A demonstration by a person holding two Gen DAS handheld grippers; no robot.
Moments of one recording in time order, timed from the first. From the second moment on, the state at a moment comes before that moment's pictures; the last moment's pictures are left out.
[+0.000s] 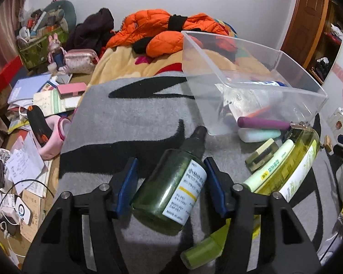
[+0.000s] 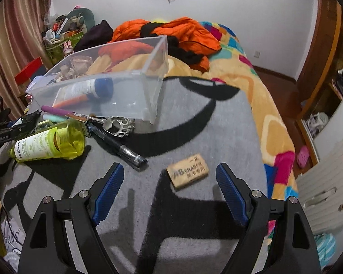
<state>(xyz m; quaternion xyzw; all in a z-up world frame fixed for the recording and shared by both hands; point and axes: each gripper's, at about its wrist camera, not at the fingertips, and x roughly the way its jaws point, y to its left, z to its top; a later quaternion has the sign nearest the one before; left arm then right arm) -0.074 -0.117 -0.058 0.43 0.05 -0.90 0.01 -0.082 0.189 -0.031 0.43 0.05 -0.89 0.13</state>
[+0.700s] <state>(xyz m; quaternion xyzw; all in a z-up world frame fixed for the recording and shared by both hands) -0.045 -0.110 -0.015 0.38 0.06 -0.92 0.01 -0.091 0.197 -0.049 0.43 0.07 -0.90 0.10</state>
